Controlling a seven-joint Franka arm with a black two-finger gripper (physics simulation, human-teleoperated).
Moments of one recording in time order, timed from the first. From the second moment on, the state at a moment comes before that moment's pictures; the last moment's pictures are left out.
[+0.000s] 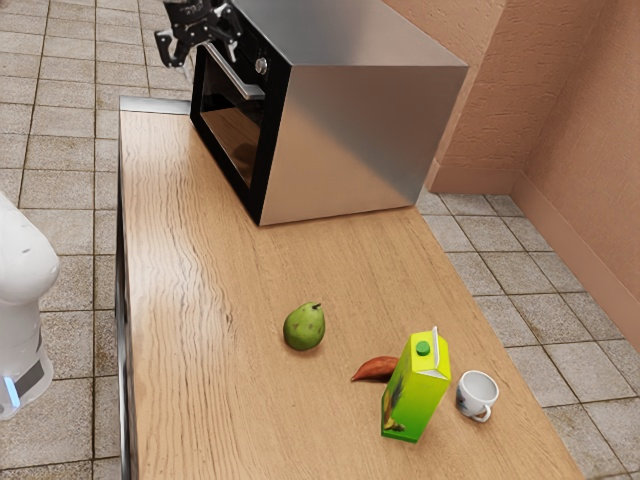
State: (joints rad) arm 0.58 -0.66 0.13 -2.22 -0.13 1.95 -1.10
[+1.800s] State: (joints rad) arm 0.63 -0.99 0.16 -2.63 -0.14 2.05 -1.10
